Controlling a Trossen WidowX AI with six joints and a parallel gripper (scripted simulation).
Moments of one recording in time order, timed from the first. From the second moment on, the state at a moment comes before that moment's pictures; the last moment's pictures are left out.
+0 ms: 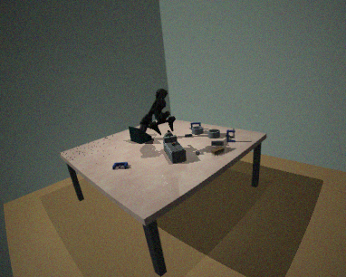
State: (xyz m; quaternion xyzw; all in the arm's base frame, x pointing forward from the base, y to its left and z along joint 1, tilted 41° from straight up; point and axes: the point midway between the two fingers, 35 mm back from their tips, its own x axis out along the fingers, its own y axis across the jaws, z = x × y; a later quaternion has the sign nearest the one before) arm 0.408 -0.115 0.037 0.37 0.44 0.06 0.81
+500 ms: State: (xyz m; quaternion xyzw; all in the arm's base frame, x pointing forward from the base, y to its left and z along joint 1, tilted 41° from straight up) arm 0.408 -0.115 0.037 0.37 0.44 0.06 0.81
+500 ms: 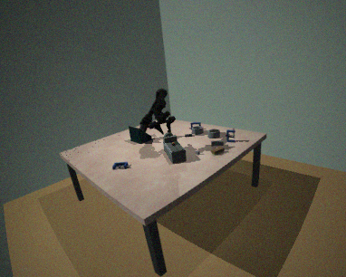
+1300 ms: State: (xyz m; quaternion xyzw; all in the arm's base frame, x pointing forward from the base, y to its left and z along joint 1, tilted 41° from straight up) arm 0.408 -0.115 0.037 0.37 0.44 0.06 0.81
